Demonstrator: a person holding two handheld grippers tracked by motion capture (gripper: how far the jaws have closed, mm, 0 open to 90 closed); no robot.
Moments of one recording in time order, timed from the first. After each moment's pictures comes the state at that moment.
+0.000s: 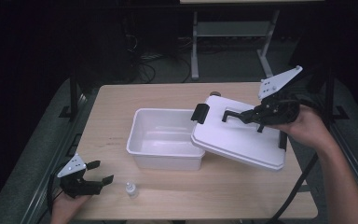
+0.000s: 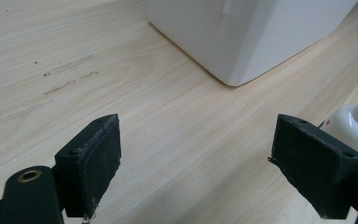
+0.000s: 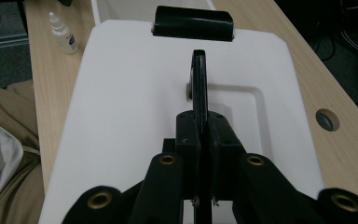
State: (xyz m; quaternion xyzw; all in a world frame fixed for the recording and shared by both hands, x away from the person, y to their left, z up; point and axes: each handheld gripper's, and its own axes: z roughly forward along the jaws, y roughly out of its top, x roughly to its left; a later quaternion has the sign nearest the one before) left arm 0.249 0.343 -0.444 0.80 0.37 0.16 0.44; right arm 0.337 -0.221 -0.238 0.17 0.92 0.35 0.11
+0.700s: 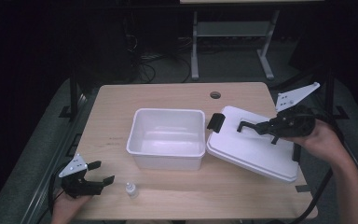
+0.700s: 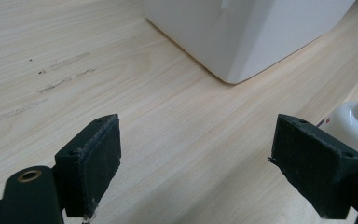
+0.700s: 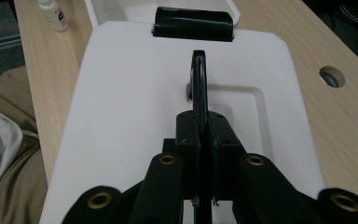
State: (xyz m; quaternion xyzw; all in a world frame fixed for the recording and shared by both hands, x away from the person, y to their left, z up) left arm 0.249 0.341 -0.445 0.81 0.37 0.16 0.43; right arm 0.324 -0.264 -0.272 0.21 0.91 0.35 0.10
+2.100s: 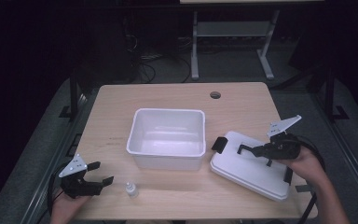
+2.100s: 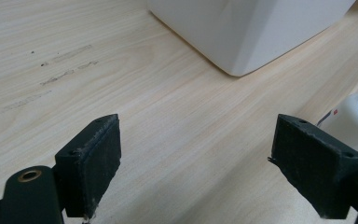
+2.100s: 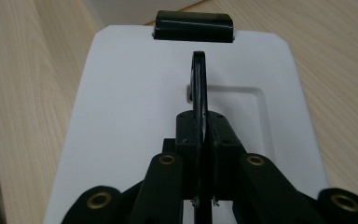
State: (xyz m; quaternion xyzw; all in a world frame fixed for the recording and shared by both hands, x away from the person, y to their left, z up) left arm 0.249 0.344 -0.448 0.81 0.38 0.16 0.42; right arm 0.329 -0.281 -0.390 0.27 0.90 0.33 0.05
